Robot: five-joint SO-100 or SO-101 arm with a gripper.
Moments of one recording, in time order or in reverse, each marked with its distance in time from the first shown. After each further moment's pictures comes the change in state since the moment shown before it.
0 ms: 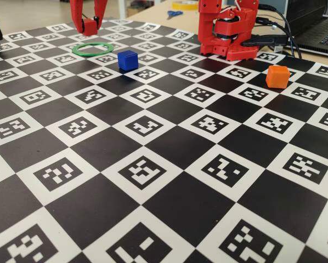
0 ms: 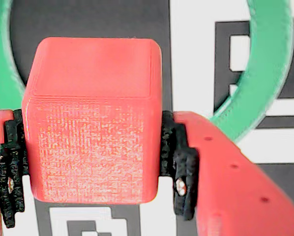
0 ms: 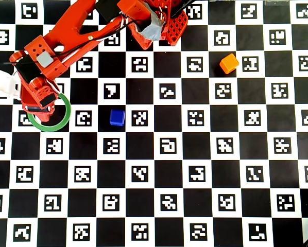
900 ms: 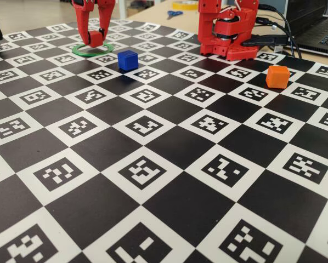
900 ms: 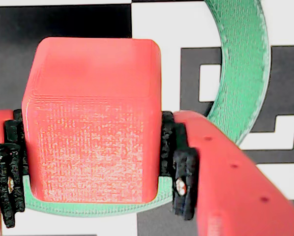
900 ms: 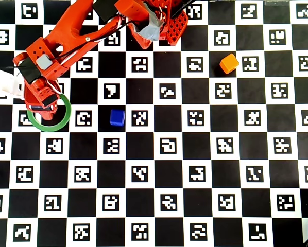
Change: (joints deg) arm 1.2 -1.2 8.3 -6.9 -2.0
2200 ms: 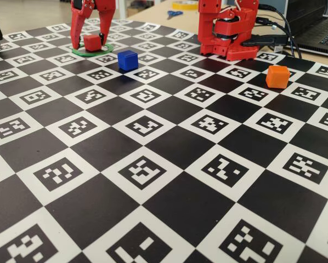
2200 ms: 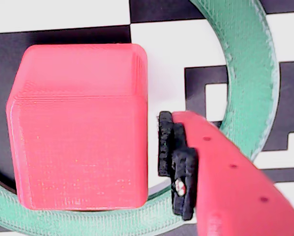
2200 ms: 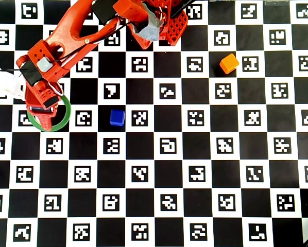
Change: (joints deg) arm 0.0 -1.4 1.3 -2.9 3.3
